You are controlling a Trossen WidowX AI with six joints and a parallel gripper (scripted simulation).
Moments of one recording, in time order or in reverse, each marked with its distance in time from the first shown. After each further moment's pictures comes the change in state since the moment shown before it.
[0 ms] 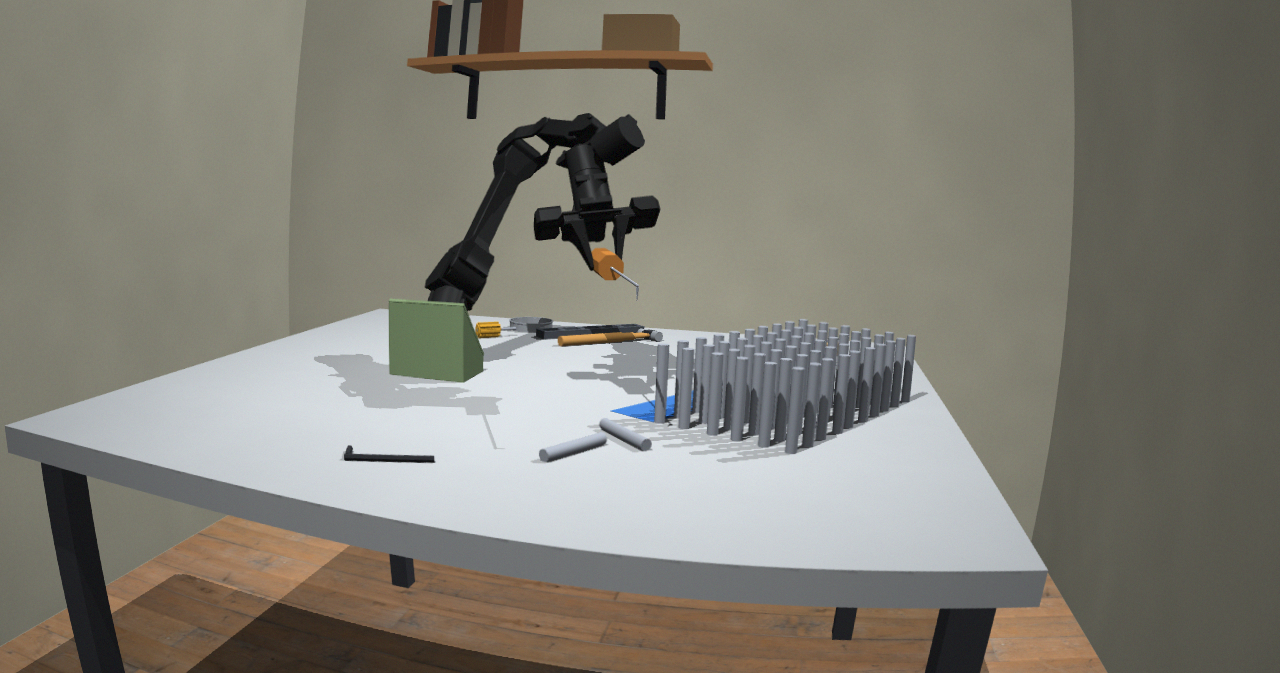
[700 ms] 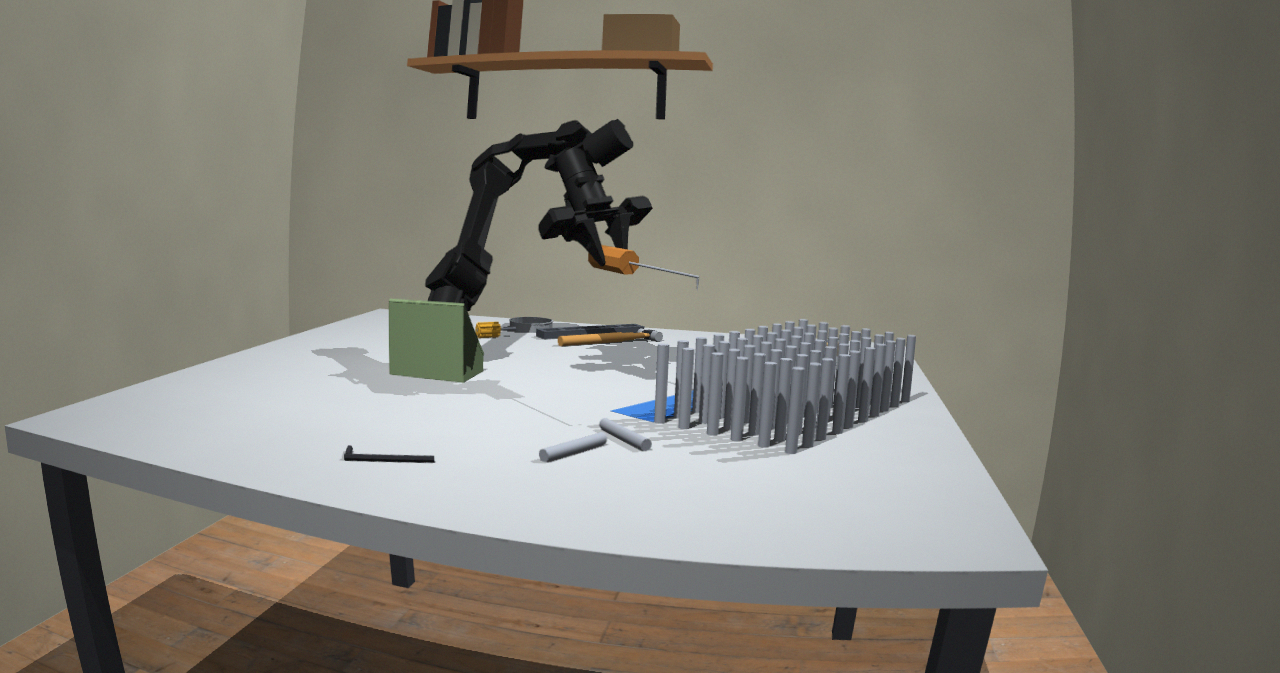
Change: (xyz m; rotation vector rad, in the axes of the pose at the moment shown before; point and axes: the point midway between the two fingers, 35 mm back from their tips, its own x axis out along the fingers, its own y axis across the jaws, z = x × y) arm -0.045 -0.024 0.081 -0.325 -0.041 -0.199
